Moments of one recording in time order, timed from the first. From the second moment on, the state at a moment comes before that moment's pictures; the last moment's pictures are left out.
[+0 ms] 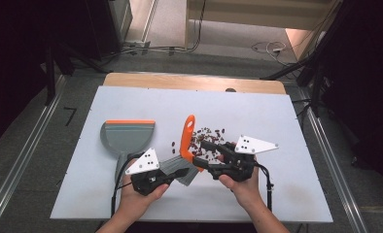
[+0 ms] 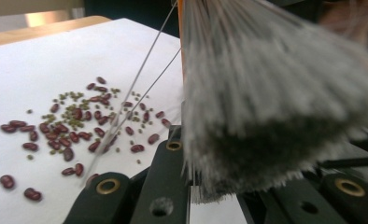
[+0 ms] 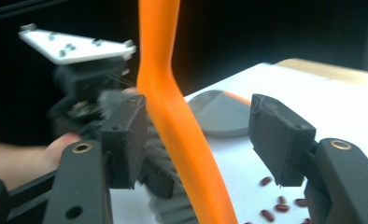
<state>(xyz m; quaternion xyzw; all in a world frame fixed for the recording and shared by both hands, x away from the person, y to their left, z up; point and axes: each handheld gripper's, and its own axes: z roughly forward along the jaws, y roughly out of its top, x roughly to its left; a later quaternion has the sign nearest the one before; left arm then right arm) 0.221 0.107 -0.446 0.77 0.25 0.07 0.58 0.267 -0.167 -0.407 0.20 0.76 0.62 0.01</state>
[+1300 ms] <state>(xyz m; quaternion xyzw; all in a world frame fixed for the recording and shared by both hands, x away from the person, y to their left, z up) 0.222 0.104 -0.447 0.76 0.14 -0.07 0.63 0.258 -0.148 -0.414 0.08 0.78 0.61 -0.13</state>
